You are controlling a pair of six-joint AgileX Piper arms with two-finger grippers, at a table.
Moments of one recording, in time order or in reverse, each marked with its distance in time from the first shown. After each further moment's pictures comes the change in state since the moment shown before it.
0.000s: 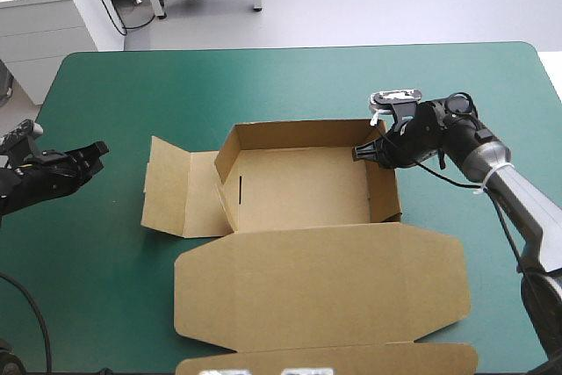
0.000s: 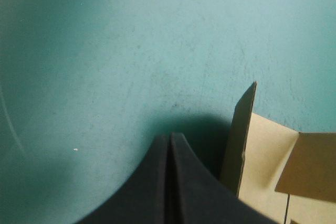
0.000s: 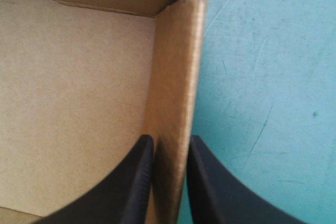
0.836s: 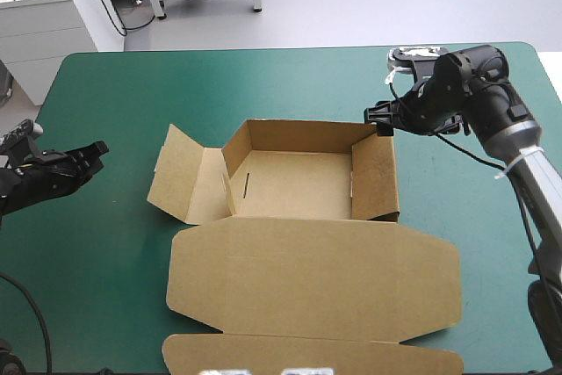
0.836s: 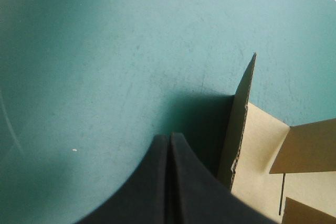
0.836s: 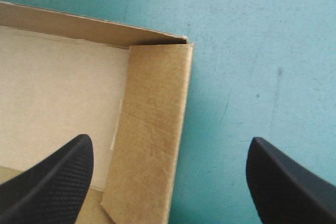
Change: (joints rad) left arm 0.000 0.000 0.000 -0.003 -0.001 0.000; right arm 0.000 -0.040 -0.350 -0.071 0.356 0.134
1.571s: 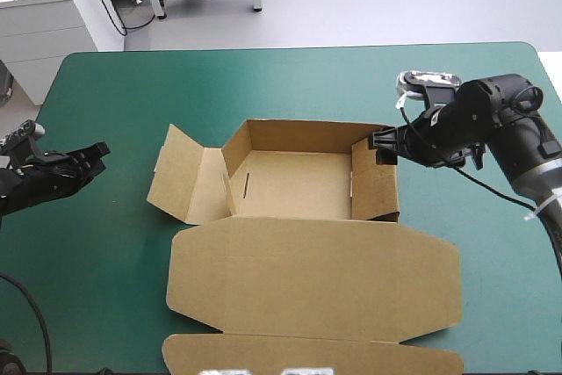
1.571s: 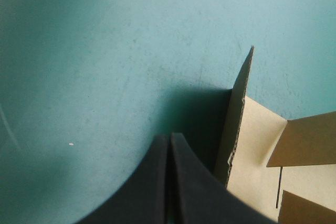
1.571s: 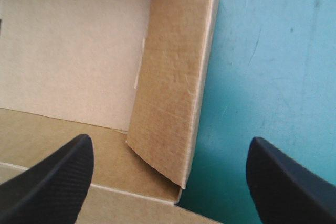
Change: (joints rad) left arm 0.000 0.000 0.000 0.000 0.018 0.000; right arm 0.001 -0.164 0.210 0.105 0.005 0.038
